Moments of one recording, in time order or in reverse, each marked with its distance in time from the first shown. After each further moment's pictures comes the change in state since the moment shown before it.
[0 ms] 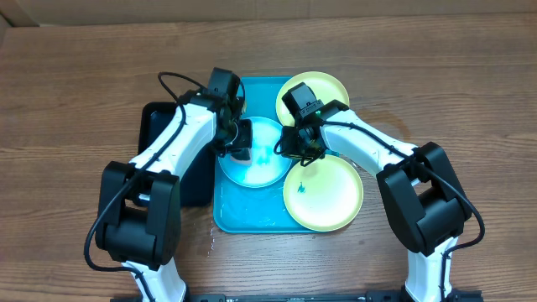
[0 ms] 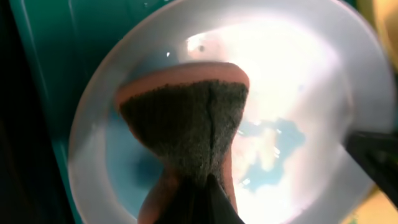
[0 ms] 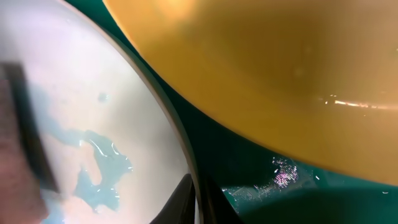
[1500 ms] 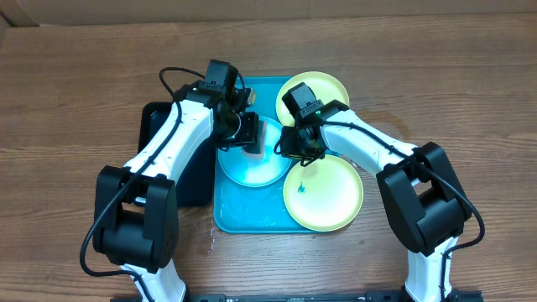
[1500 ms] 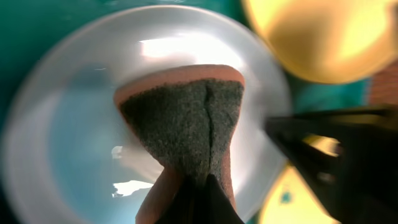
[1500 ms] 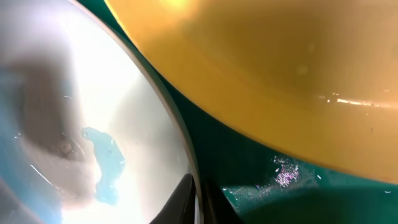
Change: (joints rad) left arm 0.008 -0.019 0.066 -0.037 0.157 0.051; right arm 0.000 0.000 0.000 -0.001 -0.005 0.000
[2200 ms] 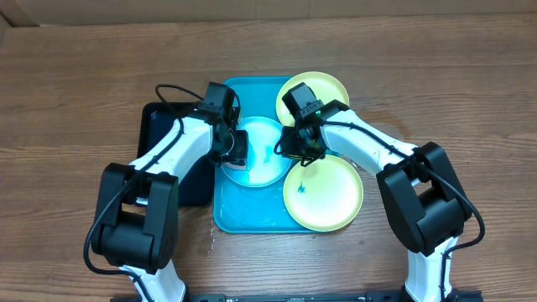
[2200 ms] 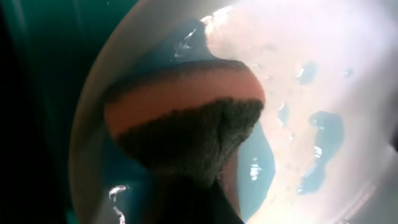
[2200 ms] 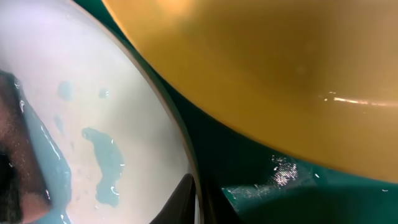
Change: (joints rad) left arm 0.012 -0.005 -0.202 0.165 -0.145 -0.015; right arm 0.000 0.000 0.000 -0.003 0.000 0.000
